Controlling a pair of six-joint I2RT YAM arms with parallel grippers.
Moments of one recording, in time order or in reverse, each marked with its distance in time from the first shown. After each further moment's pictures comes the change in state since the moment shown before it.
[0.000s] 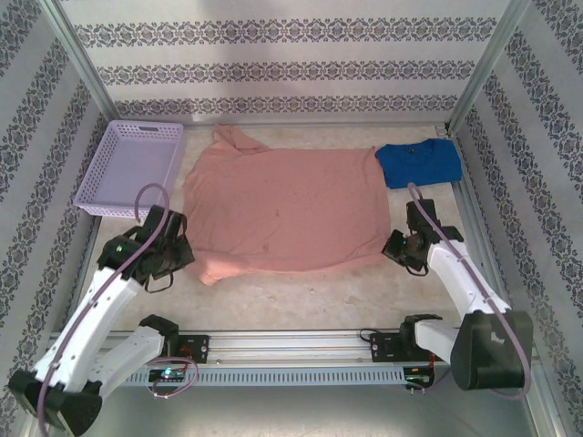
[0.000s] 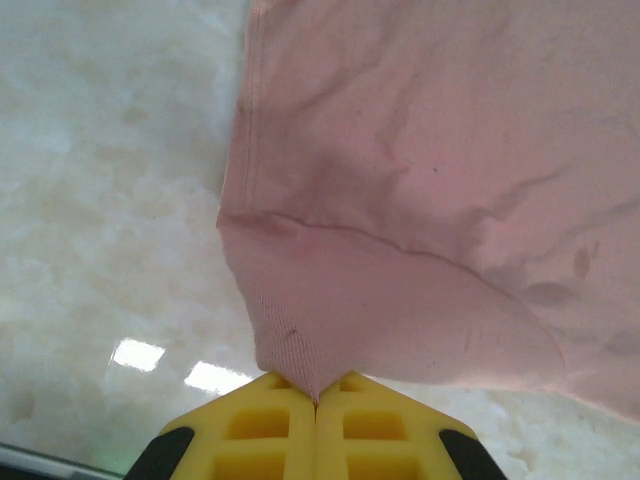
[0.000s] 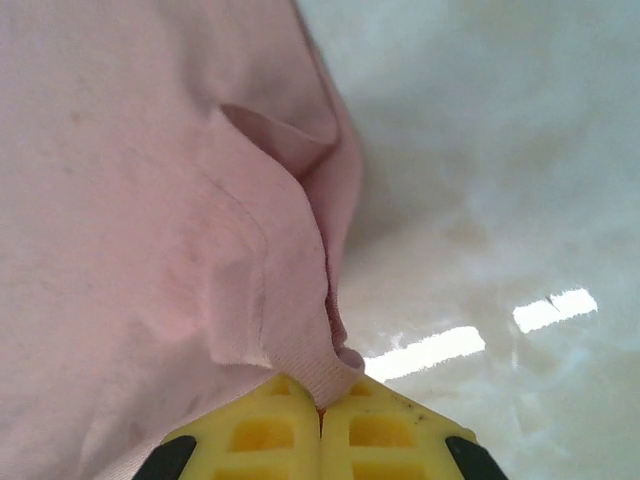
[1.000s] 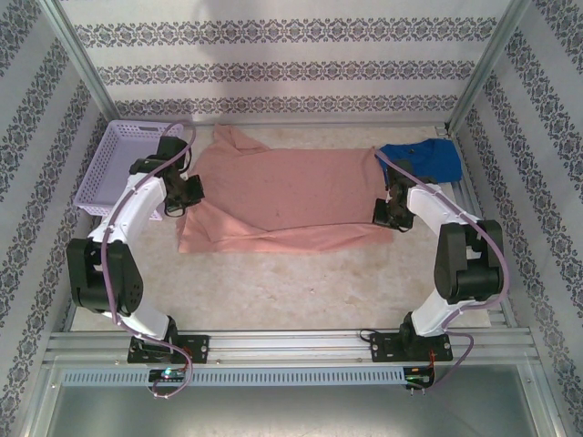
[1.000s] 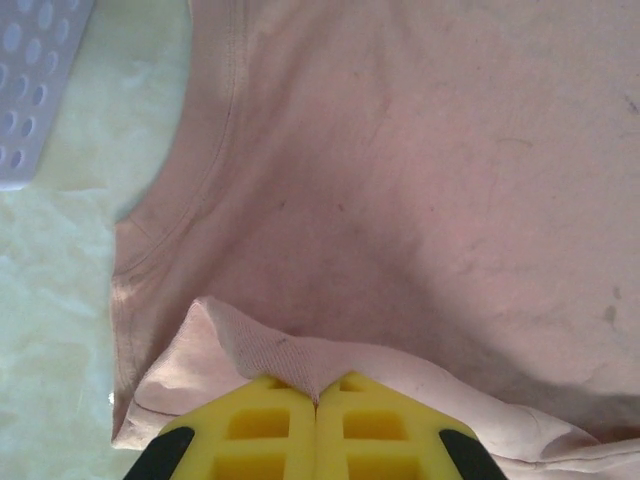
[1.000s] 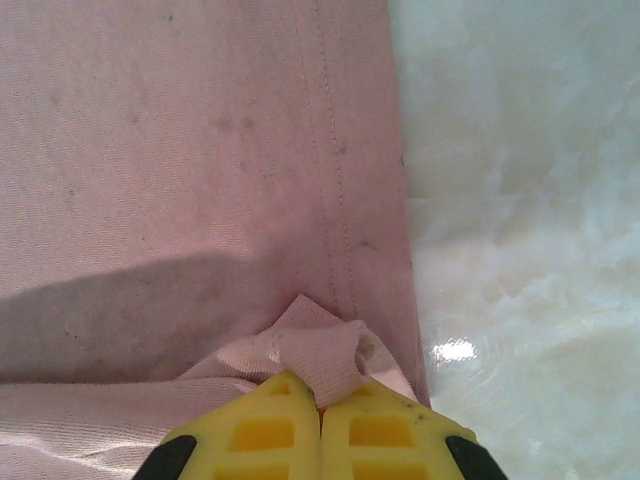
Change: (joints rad) left arm 0.232 0.686 0.399 0.257 0.174 0.289; right arm 0.045 0.504 0.381 0.018 0.112 -0.235
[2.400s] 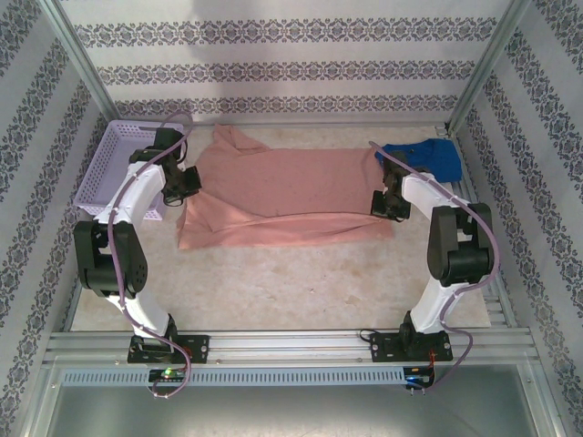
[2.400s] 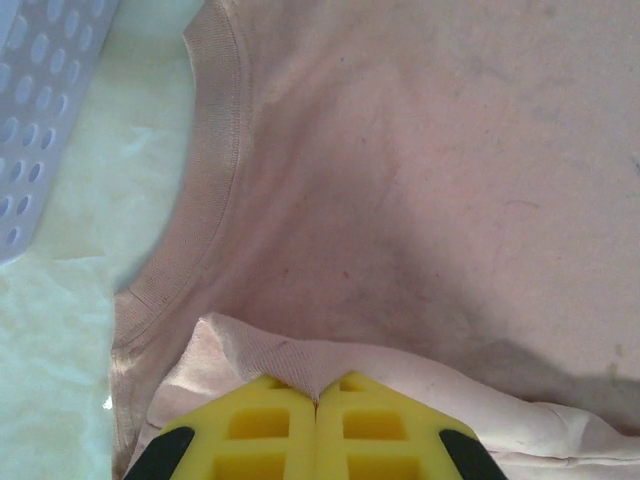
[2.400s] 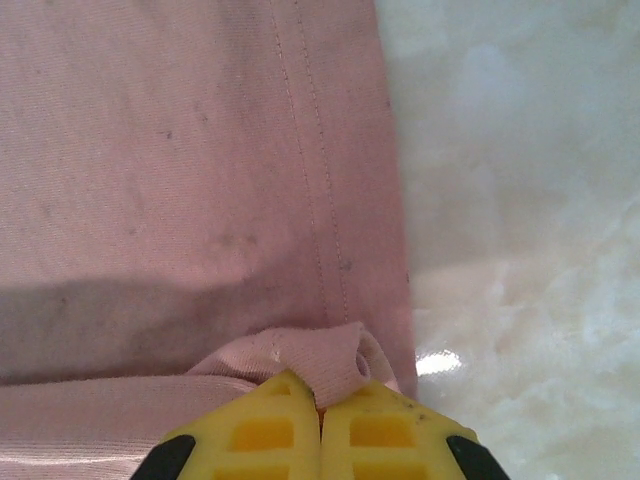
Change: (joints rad) left arm 0.055 0.125 0.098 0.018 0.026 0.029; right arm 0.000 0.143 0.126 0.005 0.040 -0.008
